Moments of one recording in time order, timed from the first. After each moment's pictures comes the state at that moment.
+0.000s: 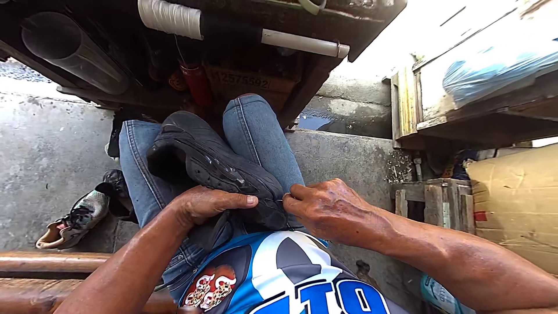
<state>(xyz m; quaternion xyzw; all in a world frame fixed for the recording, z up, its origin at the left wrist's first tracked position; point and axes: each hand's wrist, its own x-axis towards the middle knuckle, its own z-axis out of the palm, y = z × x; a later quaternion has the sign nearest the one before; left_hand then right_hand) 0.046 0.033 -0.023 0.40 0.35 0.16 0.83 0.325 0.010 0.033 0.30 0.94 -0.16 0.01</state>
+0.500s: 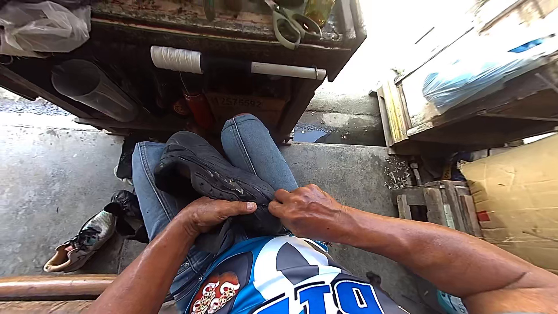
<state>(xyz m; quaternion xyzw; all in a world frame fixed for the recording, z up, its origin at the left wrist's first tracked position) 0.048 0.026 -0.021 0.42 0.37 0.19 0.81 0.308 0.008 0.026 0.30 0.94 -0.15 0.02</state>
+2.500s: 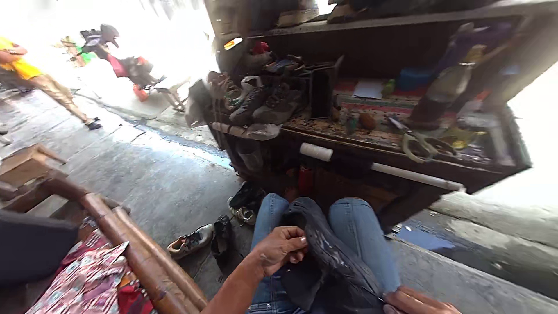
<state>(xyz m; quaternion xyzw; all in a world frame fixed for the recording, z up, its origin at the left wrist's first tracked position) 0.000 0.009 0.004 0.35 0.44 0.40 0.72 0.352 0.007 0.018 0.35 0.86 -0.35 -0.12</state>
